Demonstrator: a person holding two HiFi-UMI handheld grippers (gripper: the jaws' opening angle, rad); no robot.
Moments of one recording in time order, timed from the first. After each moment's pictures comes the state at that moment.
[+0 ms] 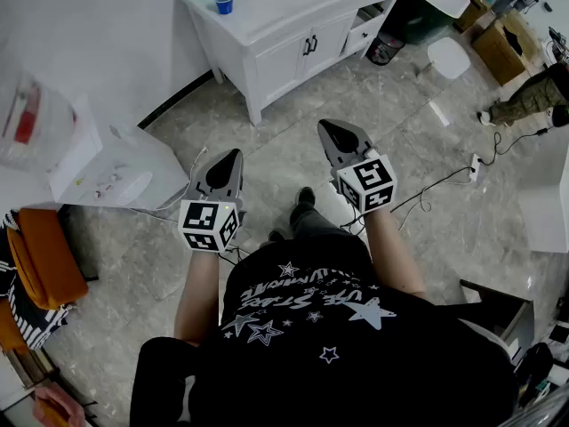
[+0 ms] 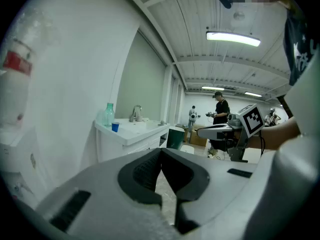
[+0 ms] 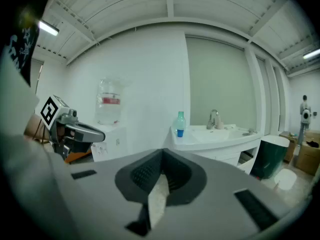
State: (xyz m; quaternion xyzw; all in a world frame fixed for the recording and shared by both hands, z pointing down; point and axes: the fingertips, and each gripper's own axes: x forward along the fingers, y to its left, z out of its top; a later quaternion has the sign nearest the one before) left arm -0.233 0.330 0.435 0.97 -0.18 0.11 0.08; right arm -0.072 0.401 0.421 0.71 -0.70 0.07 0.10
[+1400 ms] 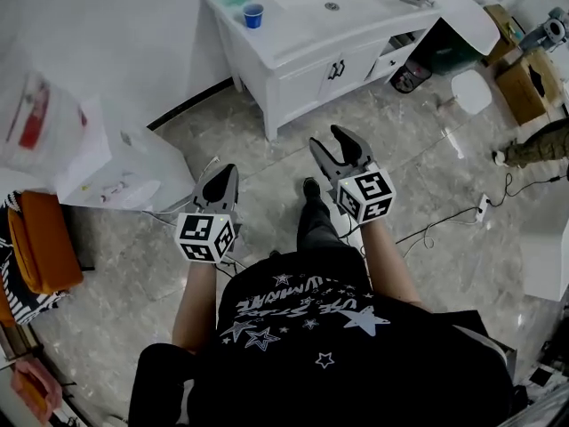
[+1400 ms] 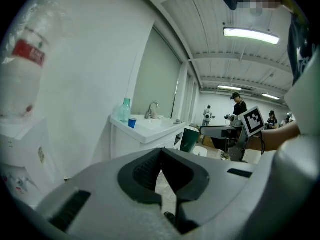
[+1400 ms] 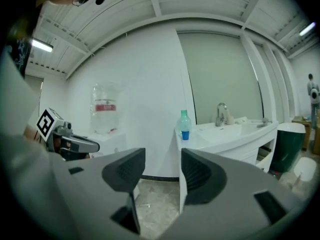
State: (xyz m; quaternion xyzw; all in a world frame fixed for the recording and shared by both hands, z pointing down) left arm -0.230 0.250 0.458 0.95 -0.25 0.12 0.12; right arm -0.041 0.305 0.433 0.68 -0.72 0.10 0.04
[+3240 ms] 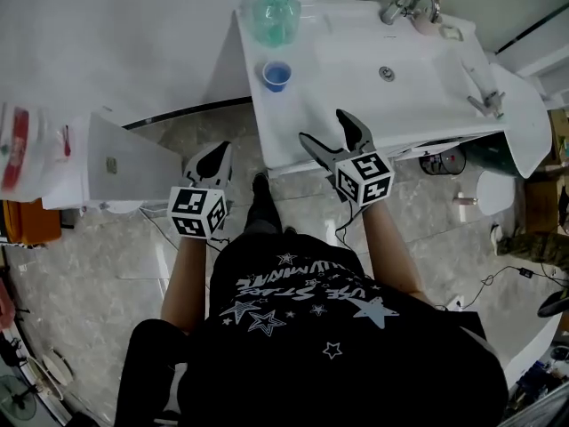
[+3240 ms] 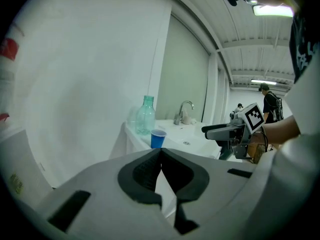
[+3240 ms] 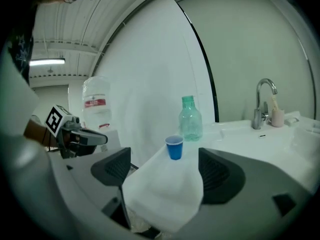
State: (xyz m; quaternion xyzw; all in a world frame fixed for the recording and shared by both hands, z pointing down) left arm -0.071 -0.031 0.471 0.90 -0.40 0.13 0.13; right arm 0.121 -0.030 0.465 0.51 -0.84 0.14 0.09
